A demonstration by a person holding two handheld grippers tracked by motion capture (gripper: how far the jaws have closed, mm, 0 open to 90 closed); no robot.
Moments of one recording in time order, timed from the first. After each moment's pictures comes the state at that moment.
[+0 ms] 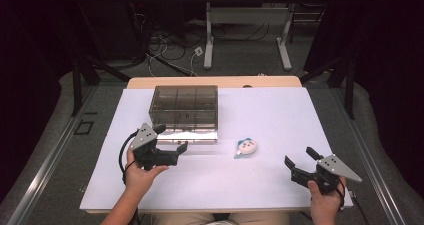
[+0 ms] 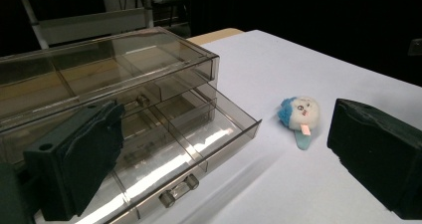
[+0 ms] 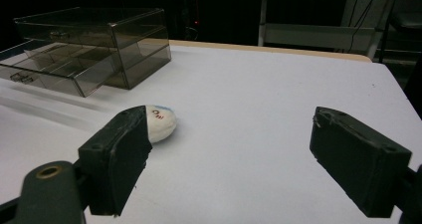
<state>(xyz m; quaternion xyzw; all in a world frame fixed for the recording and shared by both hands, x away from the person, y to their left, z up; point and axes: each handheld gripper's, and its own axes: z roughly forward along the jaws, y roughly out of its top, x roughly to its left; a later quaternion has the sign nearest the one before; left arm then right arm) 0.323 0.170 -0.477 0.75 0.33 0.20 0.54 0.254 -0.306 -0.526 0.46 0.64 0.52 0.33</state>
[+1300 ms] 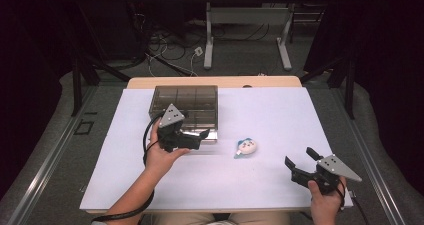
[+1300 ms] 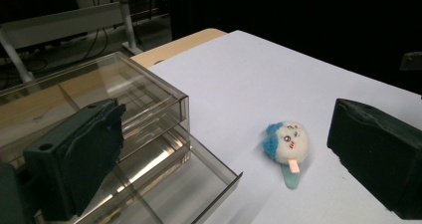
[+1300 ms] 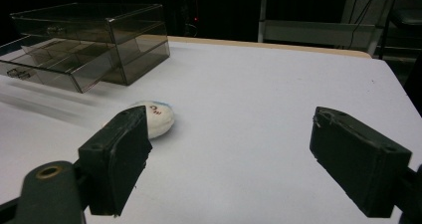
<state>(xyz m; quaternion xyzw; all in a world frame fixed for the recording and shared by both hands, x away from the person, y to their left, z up) 0.362 0.113 -0.453 0.77 0.30 0.18 0.53 0.255 -0.307 -0.528 0.46 0.64 0.51 0.32</state>
